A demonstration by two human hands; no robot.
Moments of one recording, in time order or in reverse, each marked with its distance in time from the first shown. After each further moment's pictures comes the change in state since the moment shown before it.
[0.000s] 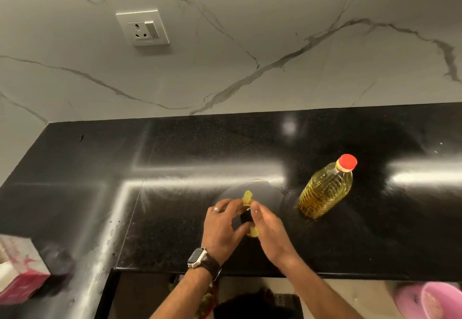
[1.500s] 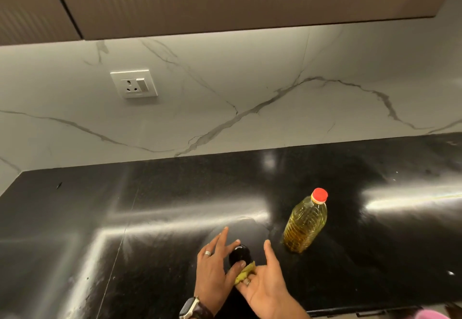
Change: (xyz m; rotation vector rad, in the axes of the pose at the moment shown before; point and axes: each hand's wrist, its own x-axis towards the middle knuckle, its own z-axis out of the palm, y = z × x) left_hand 0.000 -0.001 0.004 -0.054 -0.097 -0.027; right_hand -0.003 -0.009 0.010 1.148 0.211 0.673
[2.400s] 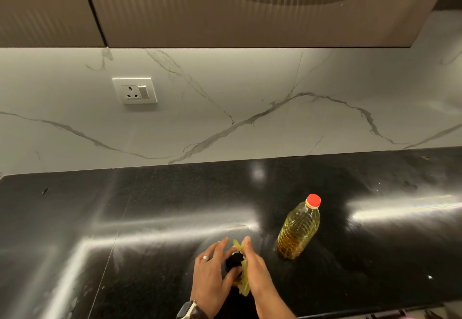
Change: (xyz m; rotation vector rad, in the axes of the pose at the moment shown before) left_hand 0.002 0.002 -0.001 -0.015 0.000 0.017; right_hand 0.016 0.005 0.007 -0.788 0.119 -0.435
